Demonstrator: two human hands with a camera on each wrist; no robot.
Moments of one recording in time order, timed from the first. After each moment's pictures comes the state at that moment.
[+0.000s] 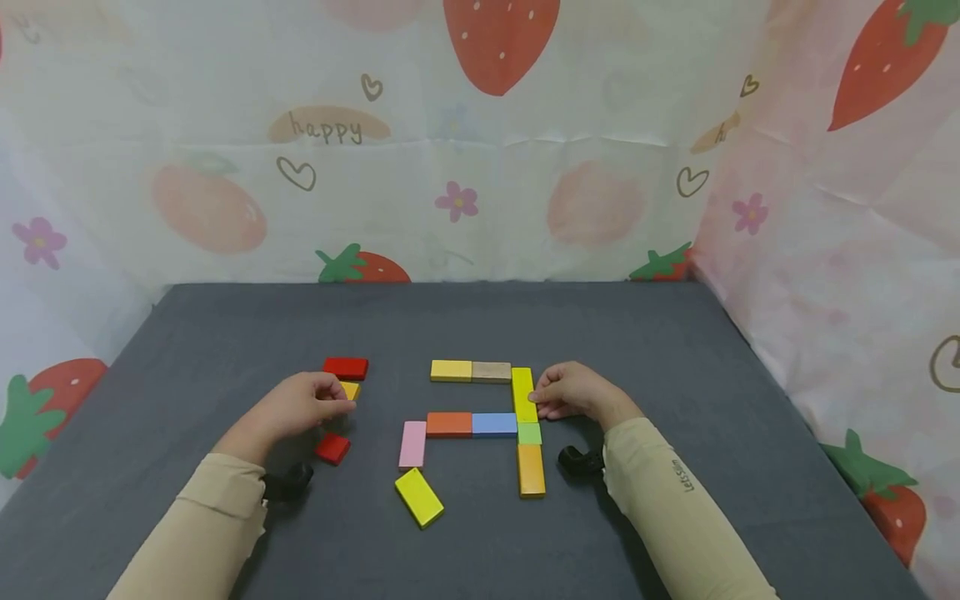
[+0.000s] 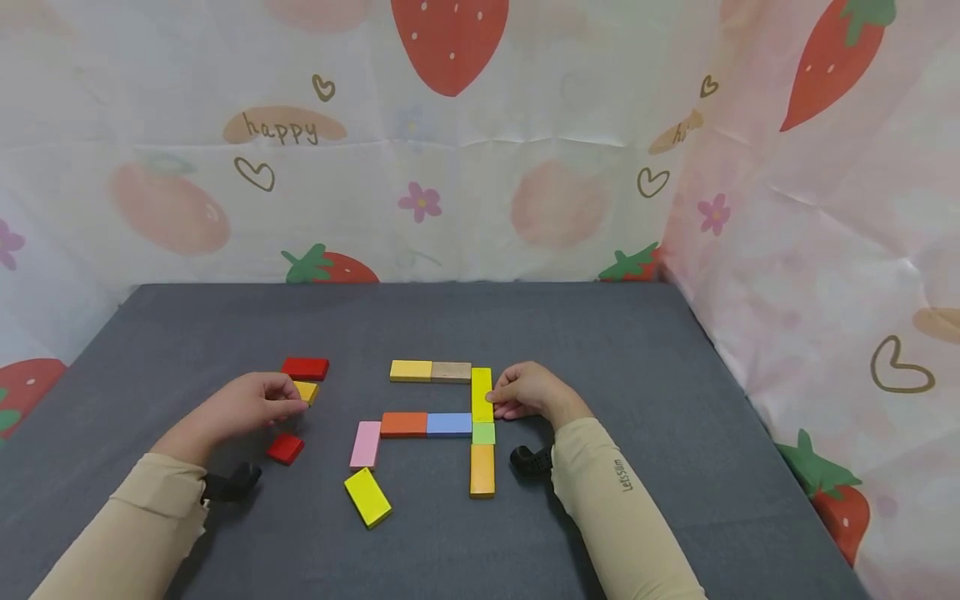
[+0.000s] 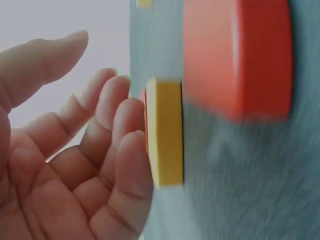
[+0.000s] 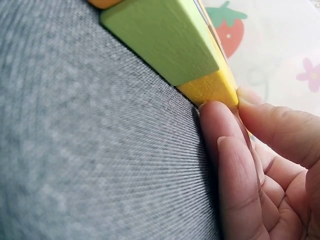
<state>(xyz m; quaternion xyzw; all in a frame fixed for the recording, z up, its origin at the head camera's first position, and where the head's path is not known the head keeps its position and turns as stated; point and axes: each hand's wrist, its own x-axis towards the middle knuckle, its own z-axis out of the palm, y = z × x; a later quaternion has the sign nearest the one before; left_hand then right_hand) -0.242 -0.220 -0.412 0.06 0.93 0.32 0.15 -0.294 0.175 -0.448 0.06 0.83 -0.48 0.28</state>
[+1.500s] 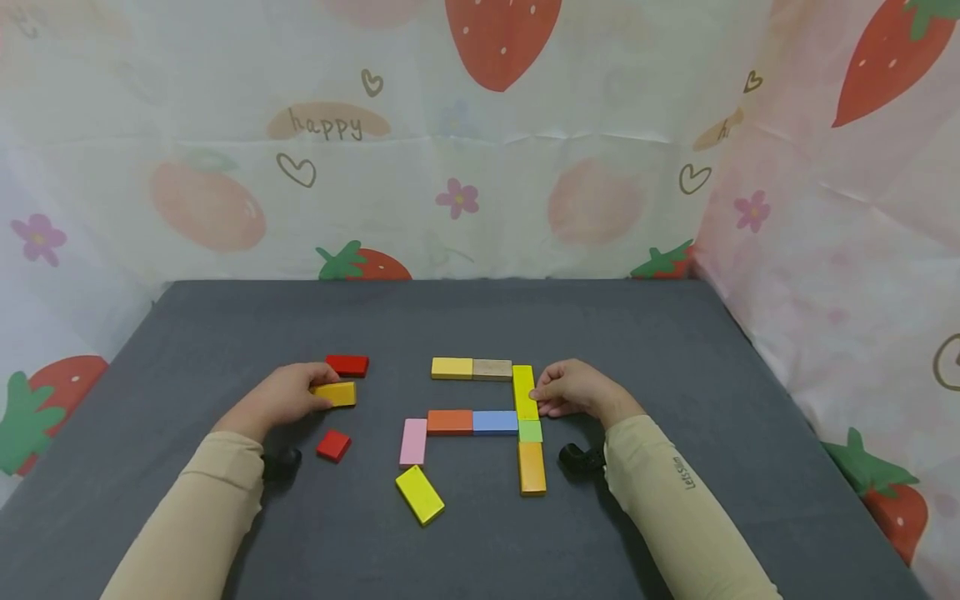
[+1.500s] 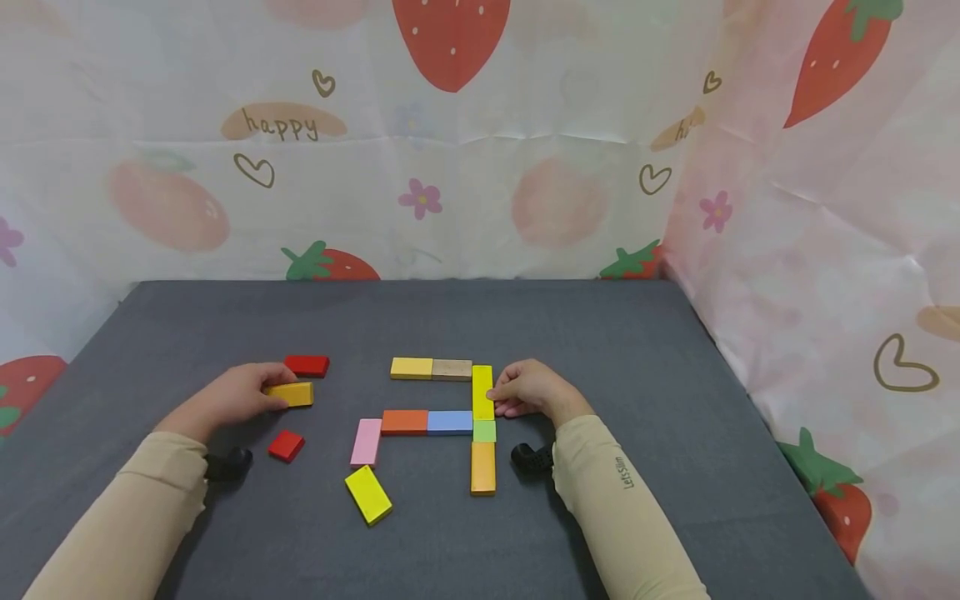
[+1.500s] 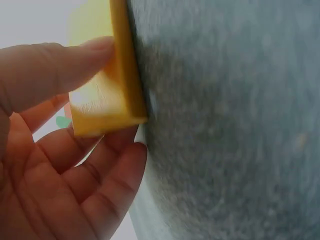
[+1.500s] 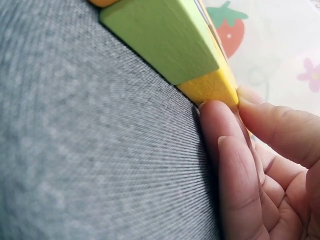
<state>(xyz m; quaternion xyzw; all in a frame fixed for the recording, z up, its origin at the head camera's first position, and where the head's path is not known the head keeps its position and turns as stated) -0.268 -0.240 -0.423 0.09 0.96 0.22 0.15 -0.296 0.175 -0.453 0.07 0.83 -0.48 0.28</state>
